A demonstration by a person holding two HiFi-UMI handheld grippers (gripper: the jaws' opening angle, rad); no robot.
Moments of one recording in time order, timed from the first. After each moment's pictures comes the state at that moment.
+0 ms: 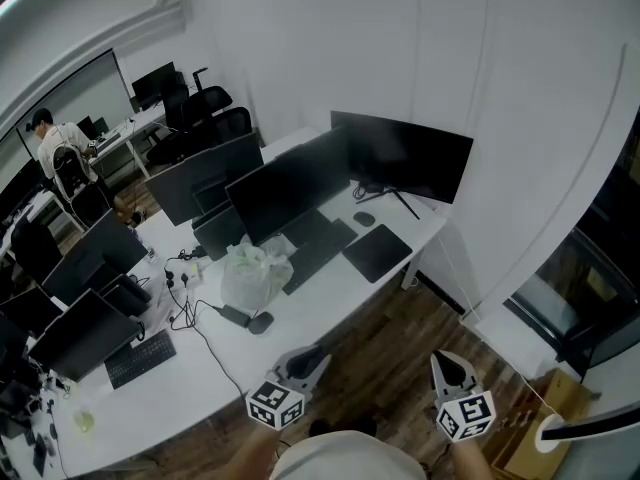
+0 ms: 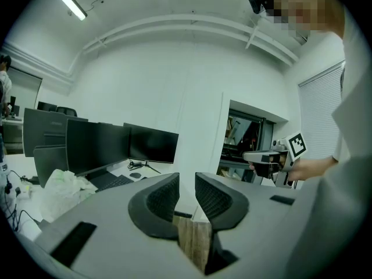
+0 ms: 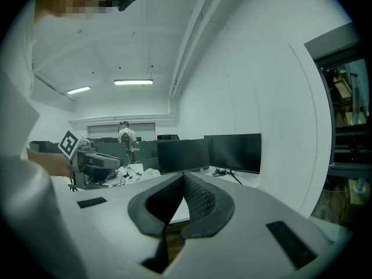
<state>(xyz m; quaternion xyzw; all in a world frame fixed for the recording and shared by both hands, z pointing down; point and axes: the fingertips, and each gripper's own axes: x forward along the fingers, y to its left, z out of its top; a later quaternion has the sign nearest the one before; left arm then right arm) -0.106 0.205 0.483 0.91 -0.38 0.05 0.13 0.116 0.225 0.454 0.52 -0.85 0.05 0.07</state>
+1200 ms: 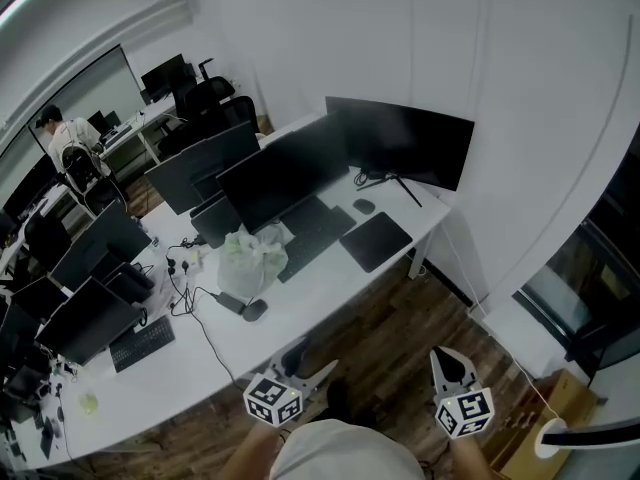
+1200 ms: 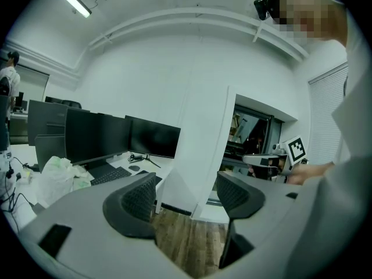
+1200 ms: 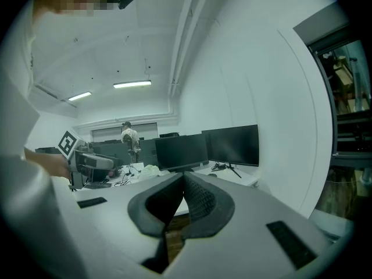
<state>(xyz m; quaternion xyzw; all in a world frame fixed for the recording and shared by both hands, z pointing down) -0.046 0.206 0.503 0.90 -0.41 0.06 0.16 0.181 0.211 0.483 0.50 -0.86 0.08 0.06</state>
